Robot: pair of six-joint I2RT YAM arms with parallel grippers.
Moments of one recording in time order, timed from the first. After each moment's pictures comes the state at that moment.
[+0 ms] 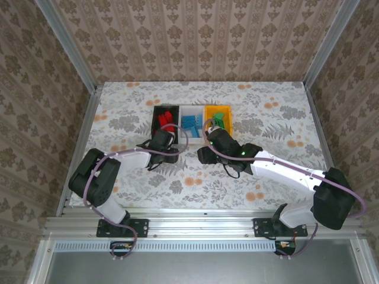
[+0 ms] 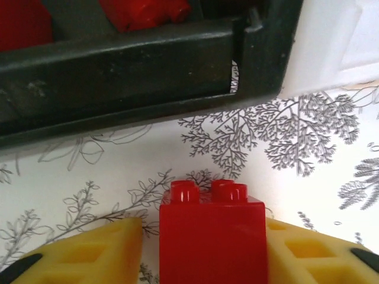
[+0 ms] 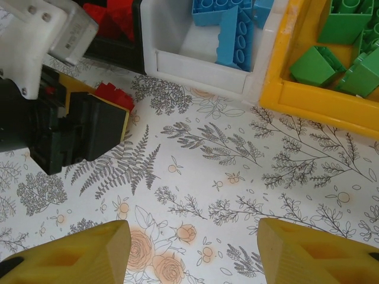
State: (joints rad) left arm -0.61 1.63 0.76 -0.13 -0.08 -0.31; right arm 0.80 1.37 0.97 -0.43 0.15 0.50
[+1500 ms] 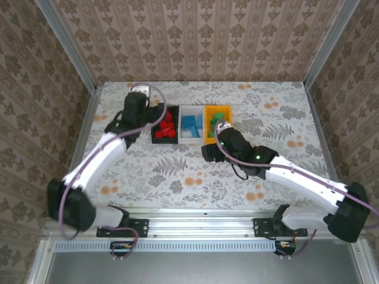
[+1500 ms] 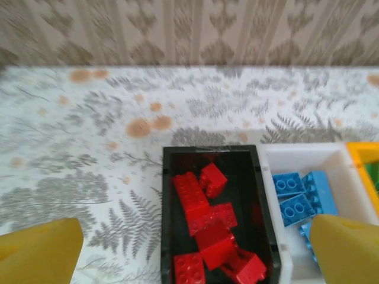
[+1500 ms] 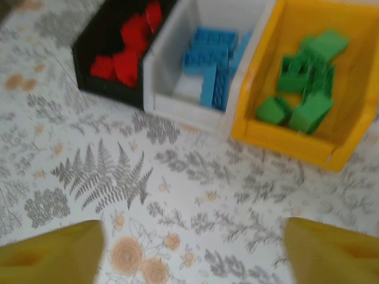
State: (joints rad) left arm -0.47 1.28 1.10 -0.31 -0.28 -0.21; right arm 0.82 1.17 0.97 -0.48 0.27 0.42
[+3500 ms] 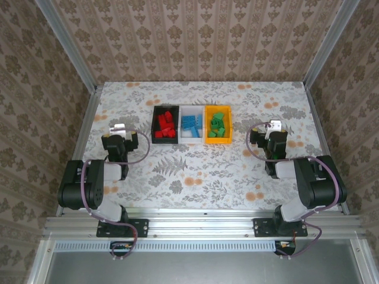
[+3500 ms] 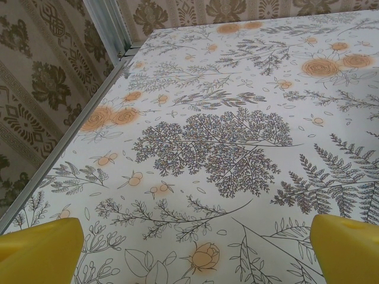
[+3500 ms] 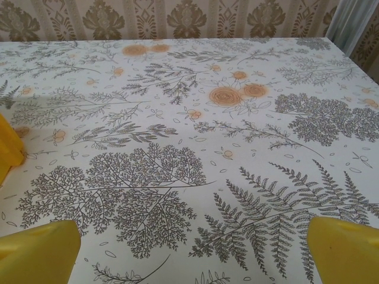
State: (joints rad) left arm -0.06 1.53 0.37 0.82 -0.23 0.08; right arm 0.04 1.54 0.39 0.80 0.20 0.03
